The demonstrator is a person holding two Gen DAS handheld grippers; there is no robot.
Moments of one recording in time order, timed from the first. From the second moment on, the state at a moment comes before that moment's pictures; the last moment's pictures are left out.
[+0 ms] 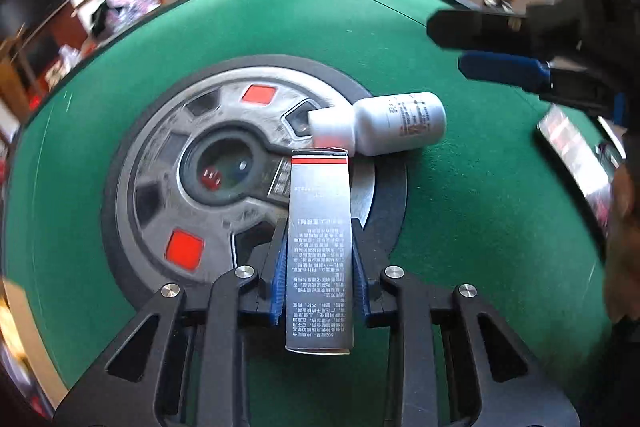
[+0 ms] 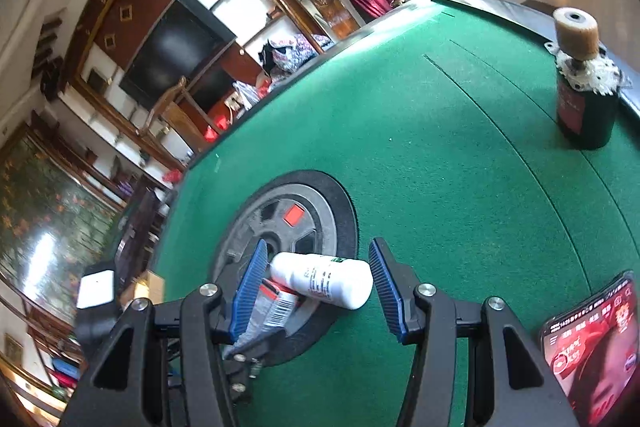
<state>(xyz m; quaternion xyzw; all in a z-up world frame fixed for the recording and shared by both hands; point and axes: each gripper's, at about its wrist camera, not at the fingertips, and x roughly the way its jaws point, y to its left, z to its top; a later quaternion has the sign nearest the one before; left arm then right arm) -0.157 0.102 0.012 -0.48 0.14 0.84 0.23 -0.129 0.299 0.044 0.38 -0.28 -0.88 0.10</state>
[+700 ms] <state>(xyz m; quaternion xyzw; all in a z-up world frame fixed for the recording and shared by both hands) -0.111 0.017 0.005 -0.47 0.03 0.88 0.10 -0.136 0.220 0.012 0.46 -0.12 -0.87 0.13</state>
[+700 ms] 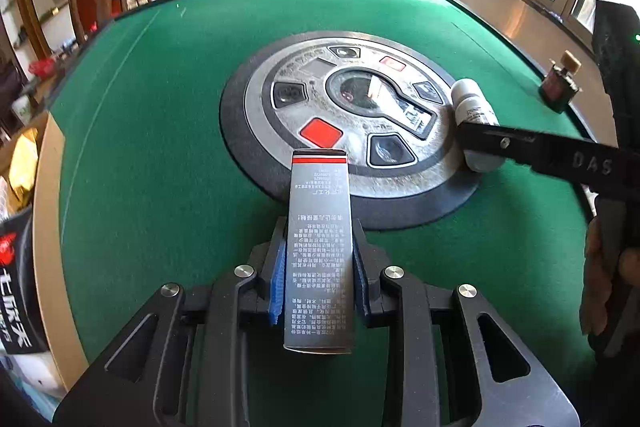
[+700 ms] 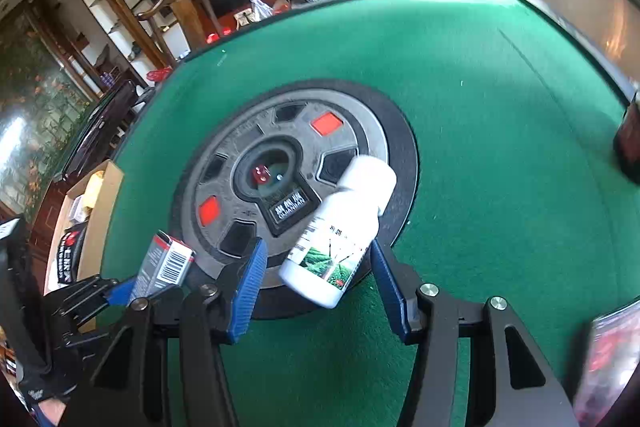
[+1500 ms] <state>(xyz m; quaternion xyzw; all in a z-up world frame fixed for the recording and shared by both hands) -0.101 0.018 0.015 -0.44 0.03 0.89 0.10 -0.125 0.215 0.023 0.44 -0.12 -0.88 0.12</state>
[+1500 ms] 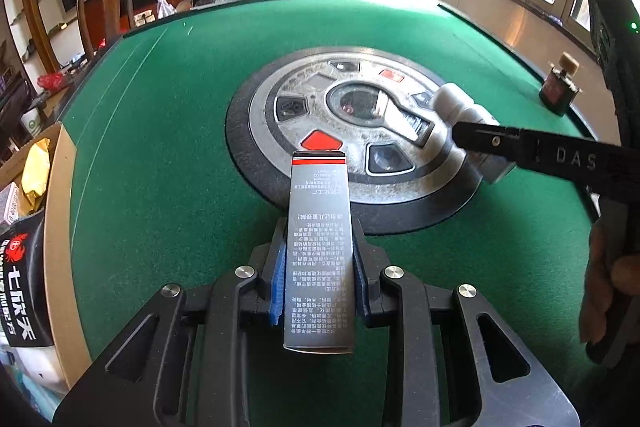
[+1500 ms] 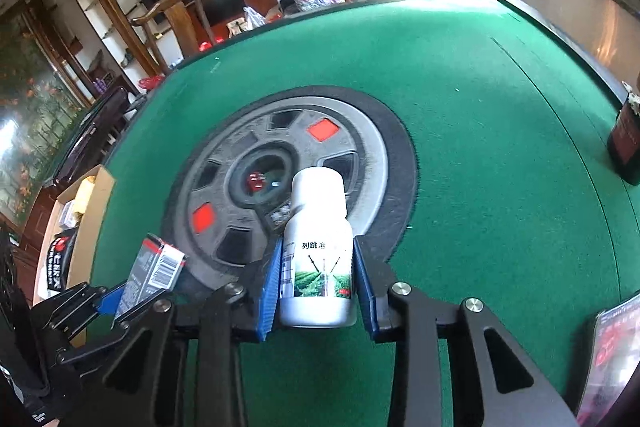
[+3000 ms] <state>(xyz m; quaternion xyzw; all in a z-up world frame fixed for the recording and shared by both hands) -0.069 -0.004 0.040 -0.37 0.03 0.93 0.02 -0.096 0.178 0.052 0.40 -0.11 -0.89 0.19</state>
